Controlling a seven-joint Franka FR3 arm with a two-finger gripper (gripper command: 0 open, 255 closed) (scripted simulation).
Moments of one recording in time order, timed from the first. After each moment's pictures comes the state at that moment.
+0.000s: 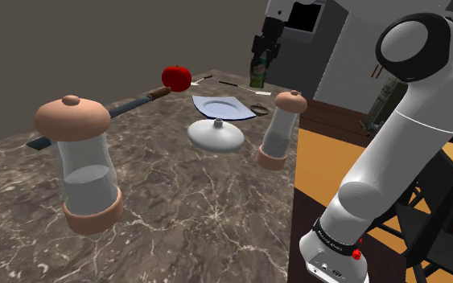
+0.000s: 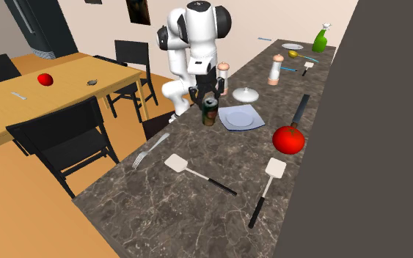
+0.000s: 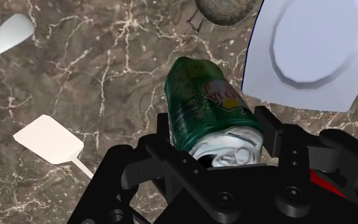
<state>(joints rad) -0.08 -0.04 -0.23 -1.51 0.09 1.46 -0.18</state>
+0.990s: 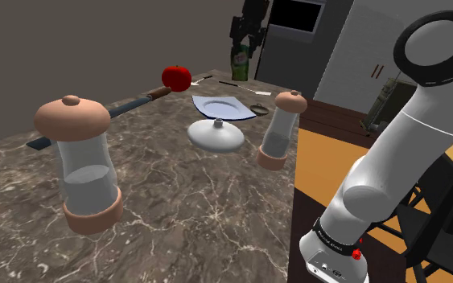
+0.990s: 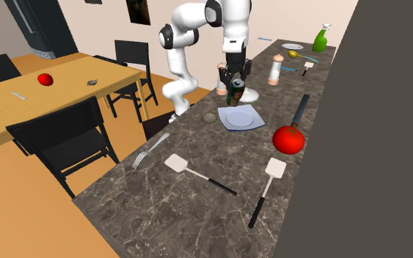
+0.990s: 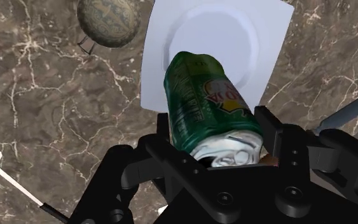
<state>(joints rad) 0.04 -0.10 -0.08 -1.47 0.09 1.40 0.09</state>
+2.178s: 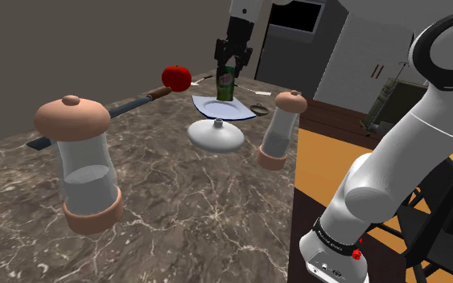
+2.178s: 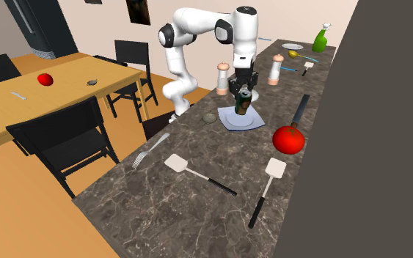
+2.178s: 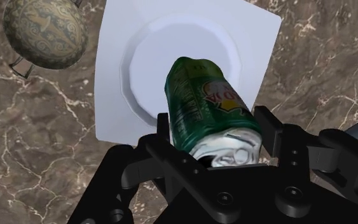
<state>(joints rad) 0.09 -0.17 -0.02 -1.73 0.09 1.59 0.19</state>
